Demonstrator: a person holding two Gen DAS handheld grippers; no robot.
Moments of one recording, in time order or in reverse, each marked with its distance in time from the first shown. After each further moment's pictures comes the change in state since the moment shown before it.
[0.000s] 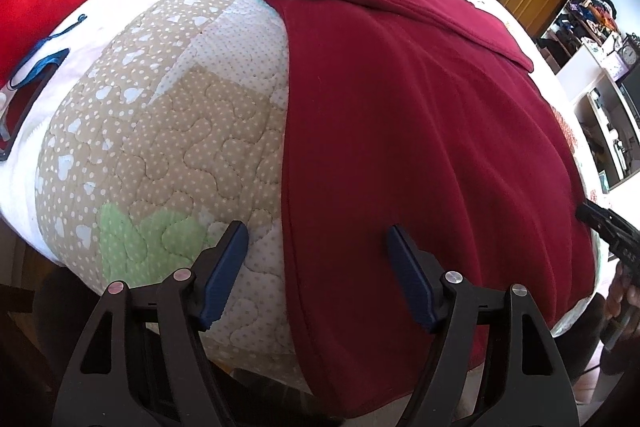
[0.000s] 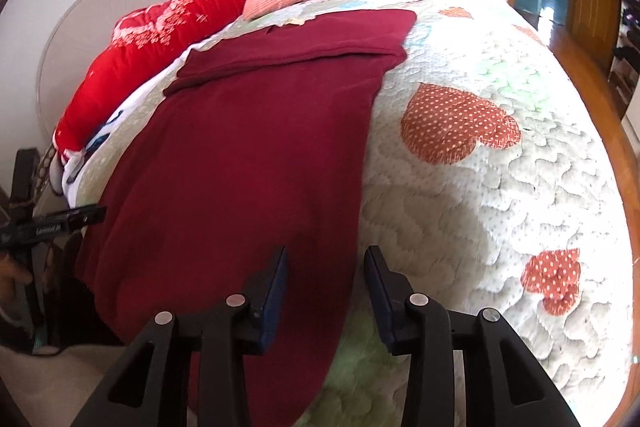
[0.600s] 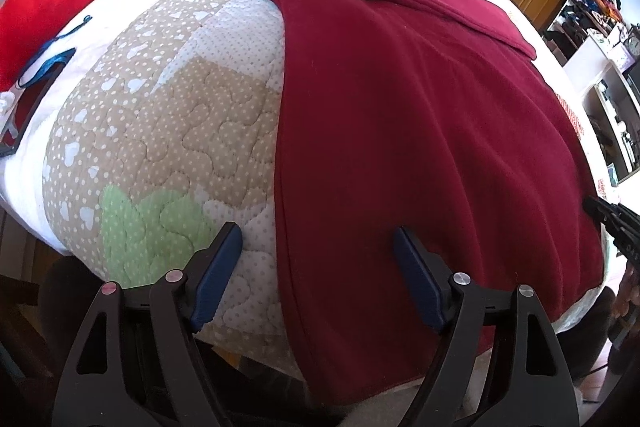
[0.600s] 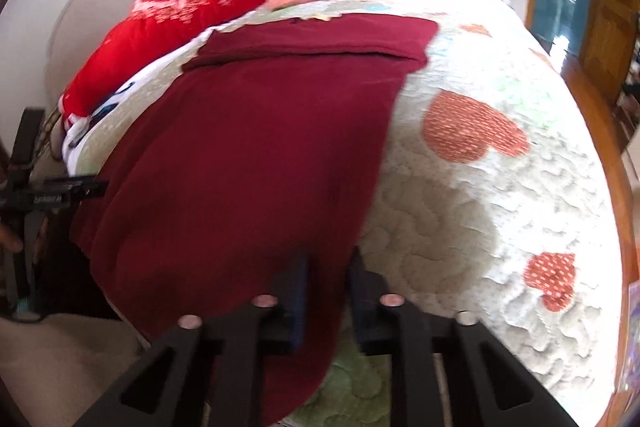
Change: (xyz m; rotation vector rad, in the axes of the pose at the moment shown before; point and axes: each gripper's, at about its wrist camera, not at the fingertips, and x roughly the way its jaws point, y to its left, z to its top) left arm 0.002 -0.009 -0.006 0.013 0.016 0.029; right arm -0.002 0.016 -0.011 -0.086 0.002 -0.044
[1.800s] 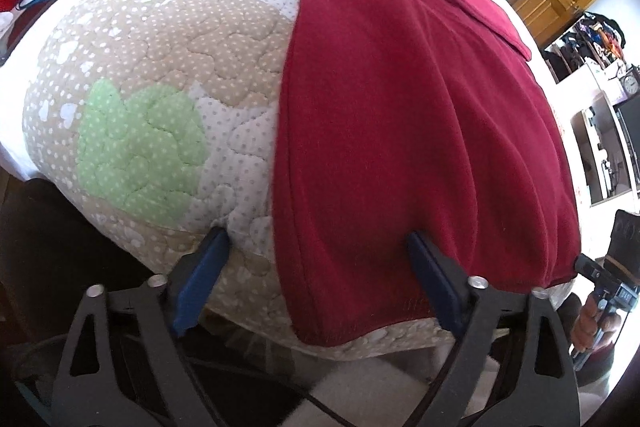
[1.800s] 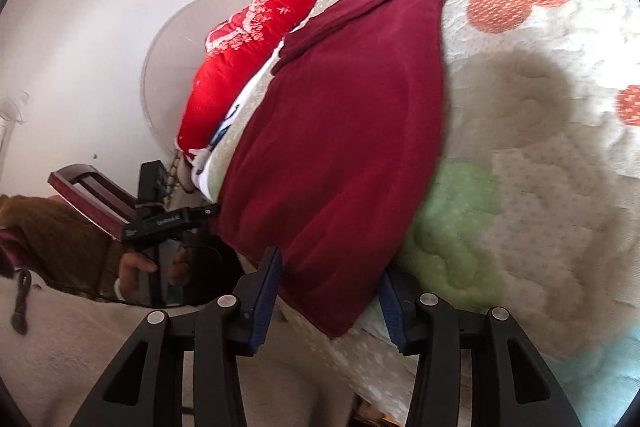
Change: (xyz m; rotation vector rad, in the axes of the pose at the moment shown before) left arm -0.004 0.025 -0.034 -0.128 0.075 -0.102; right arm -0.004 -0.027 -0.055 0.245 0.050 0.617
